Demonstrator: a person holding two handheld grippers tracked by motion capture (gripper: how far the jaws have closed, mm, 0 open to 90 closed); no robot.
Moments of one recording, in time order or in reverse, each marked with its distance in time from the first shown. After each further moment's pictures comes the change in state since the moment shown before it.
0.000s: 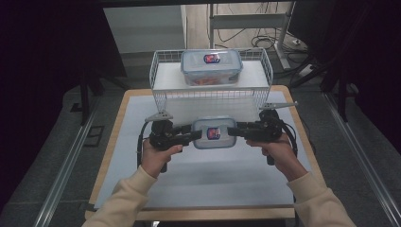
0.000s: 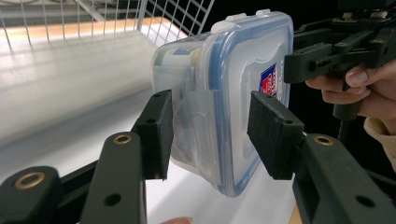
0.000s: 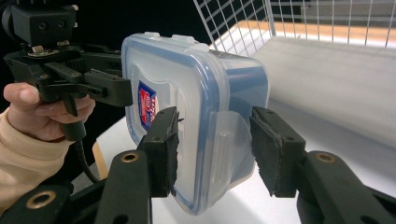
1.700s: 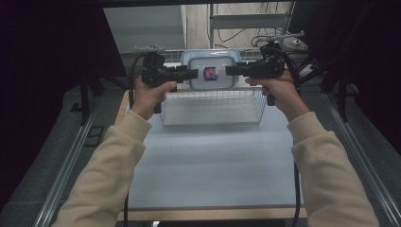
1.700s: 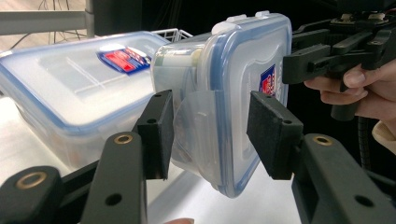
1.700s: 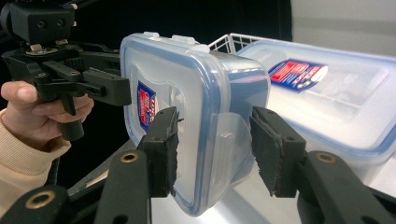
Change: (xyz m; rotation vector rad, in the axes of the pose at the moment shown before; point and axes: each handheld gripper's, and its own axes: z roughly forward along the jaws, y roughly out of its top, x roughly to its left) left arm 0.032 0.153 -0.013 -0.085 -0.001 0.094; right arm -0.006 0.156 -0.010 -0.071 -0.037 -0.115
